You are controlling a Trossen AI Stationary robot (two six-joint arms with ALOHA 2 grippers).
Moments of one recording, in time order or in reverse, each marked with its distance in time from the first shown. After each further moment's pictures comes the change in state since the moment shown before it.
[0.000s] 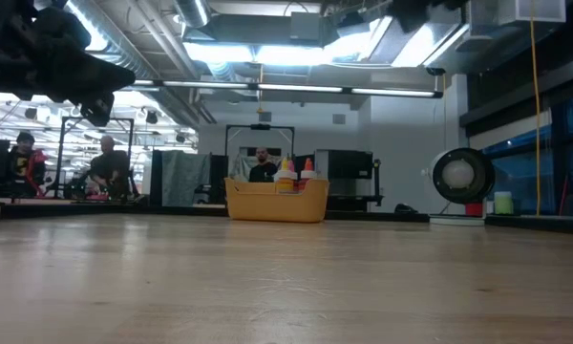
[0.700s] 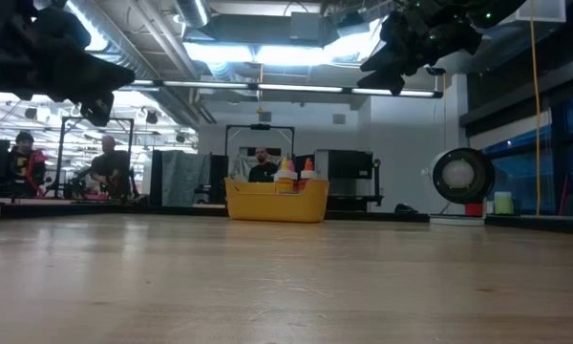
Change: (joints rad) left arm 0.000 -0.004 0.000 0.001 -0.002 -0.006; right arm -0.564 0.211 0.000 0.228 -0.226 0.140
